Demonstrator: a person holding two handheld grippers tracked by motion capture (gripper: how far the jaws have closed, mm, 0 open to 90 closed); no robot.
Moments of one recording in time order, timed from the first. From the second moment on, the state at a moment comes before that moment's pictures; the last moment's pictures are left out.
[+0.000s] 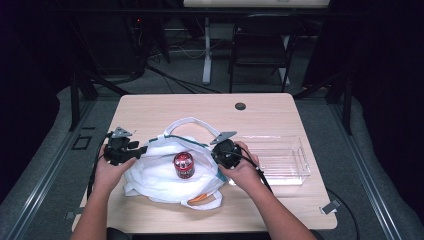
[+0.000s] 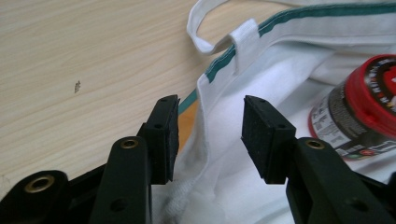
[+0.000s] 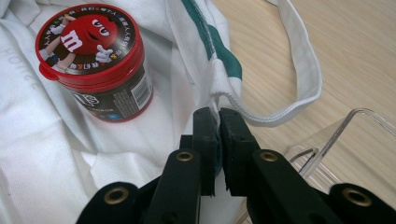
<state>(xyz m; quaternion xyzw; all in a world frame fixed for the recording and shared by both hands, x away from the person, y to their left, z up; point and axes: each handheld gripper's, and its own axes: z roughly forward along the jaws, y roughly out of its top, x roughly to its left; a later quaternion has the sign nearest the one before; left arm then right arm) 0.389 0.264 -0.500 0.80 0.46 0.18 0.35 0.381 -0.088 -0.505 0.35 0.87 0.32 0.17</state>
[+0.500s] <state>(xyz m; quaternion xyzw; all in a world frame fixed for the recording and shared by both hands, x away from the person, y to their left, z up) 0.378 0.268 -0.486 0.80 0.46 0.18 0.35 0.373 -0.092 -0.498 0.34 0.85 0.37 0.14</state>
